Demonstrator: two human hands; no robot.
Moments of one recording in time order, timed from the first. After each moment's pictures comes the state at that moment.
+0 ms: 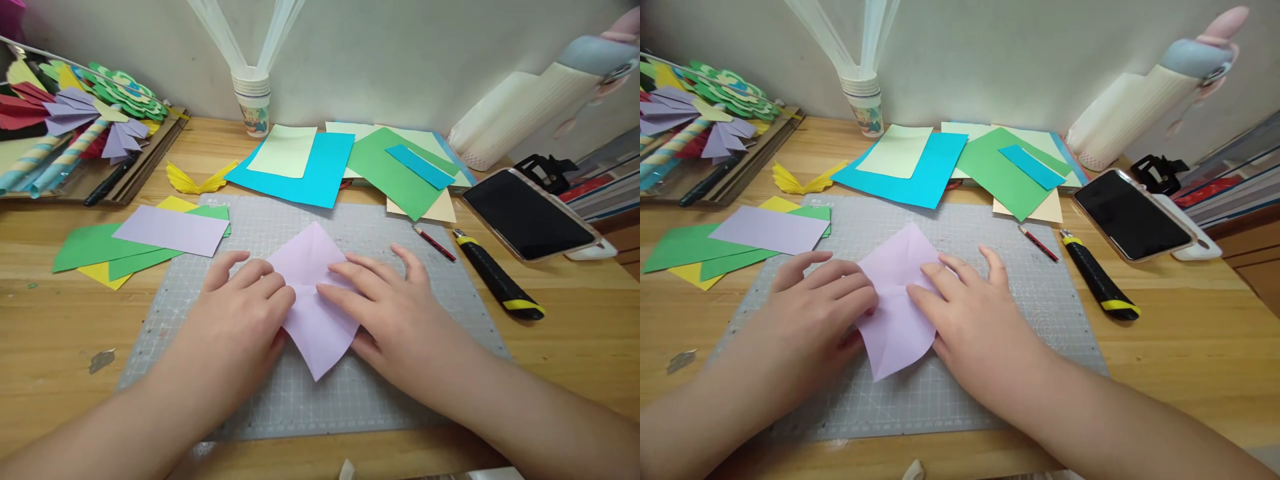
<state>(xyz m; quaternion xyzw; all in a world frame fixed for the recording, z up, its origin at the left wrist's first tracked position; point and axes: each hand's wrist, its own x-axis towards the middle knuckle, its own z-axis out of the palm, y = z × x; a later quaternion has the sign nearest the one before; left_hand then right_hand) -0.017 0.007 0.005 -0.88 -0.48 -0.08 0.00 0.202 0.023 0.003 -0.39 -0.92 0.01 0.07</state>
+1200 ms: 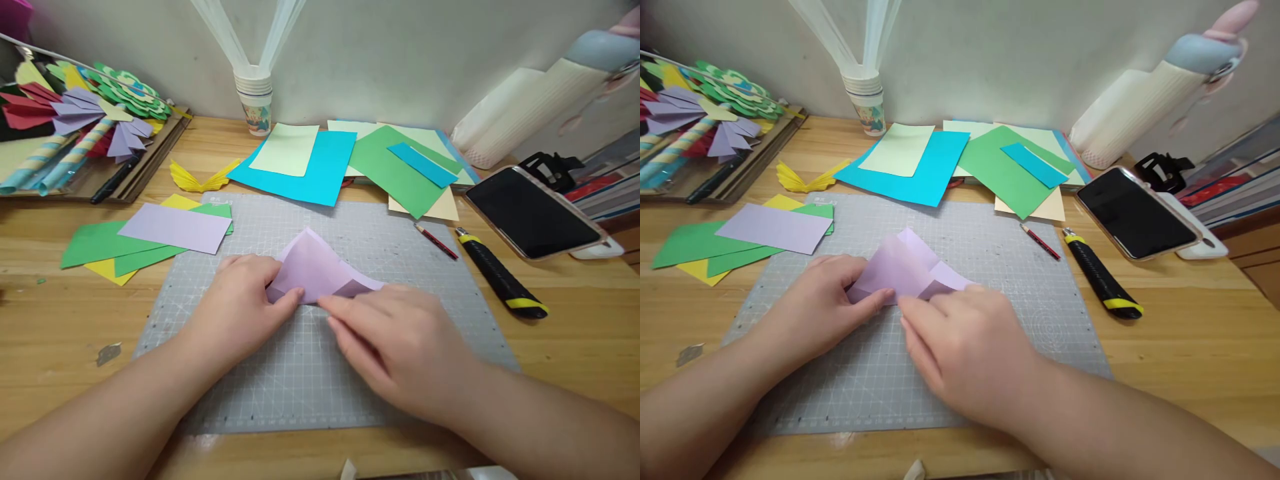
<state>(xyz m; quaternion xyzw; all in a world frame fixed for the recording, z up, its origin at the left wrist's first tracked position) -0.017 0.028 -0.005 -0.77 -0.60 -0.13 -0.19 0.194 0.012 0.002 -0.35 -0.91 0.06 0.20</state>
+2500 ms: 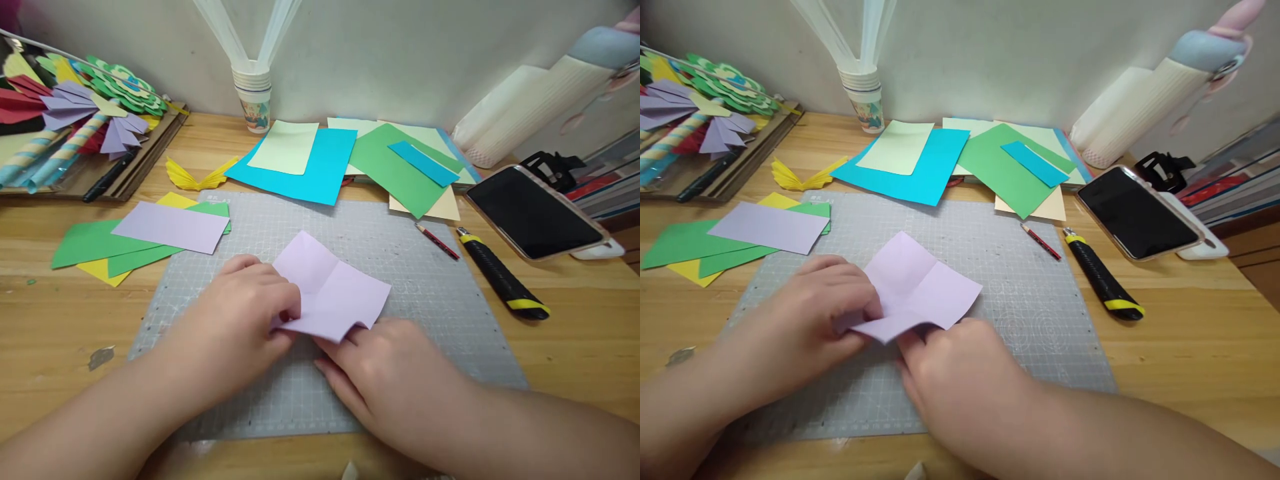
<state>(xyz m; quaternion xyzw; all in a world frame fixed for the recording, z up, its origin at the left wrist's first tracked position) -0.021 0.020 0.008 -0.85 -0.47 -0.12 -0.20 0.181 -0.003 0.003 -0.35 -0.93 0.10 -0.01</state>
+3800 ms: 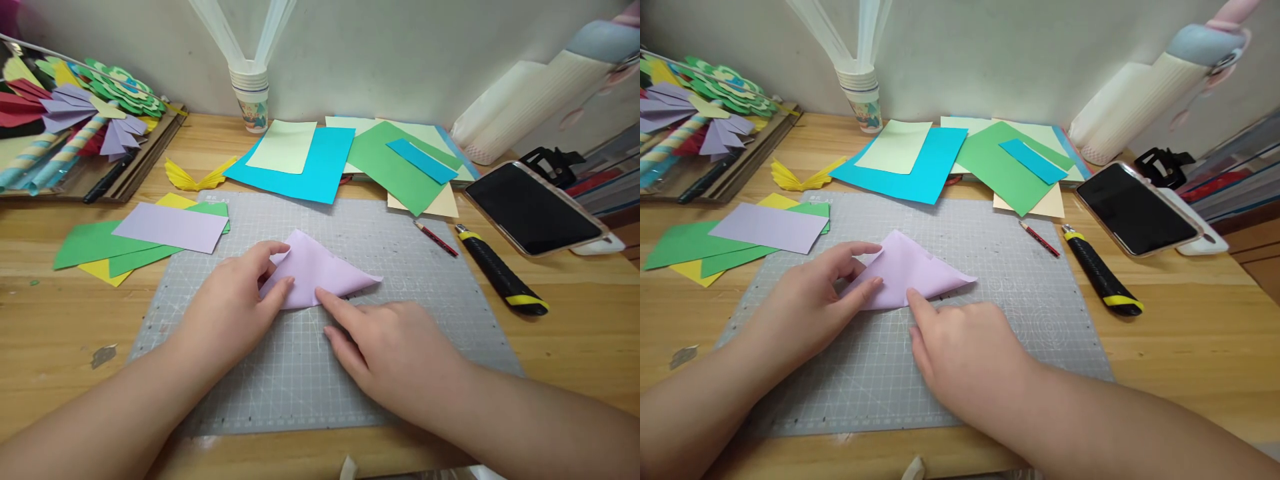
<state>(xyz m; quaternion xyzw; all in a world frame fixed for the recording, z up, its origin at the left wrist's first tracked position) -0.018 0.024 -0.005 -0.69 -0.65 -0.18 -0.24 0.186 0.004 -0.002 -0.45 -0.89 0.06 0.01</state>
